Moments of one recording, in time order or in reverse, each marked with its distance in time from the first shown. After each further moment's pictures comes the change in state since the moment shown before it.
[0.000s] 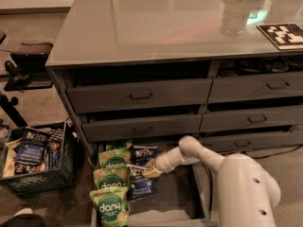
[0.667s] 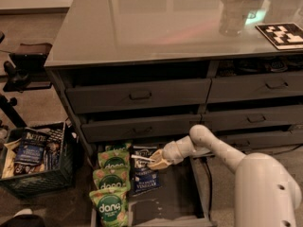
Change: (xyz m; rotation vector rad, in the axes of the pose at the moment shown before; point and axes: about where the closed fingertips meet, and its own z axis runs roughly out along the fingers) arm -0.063 0.026 -0.072 -0.064 -0.104 -0.050
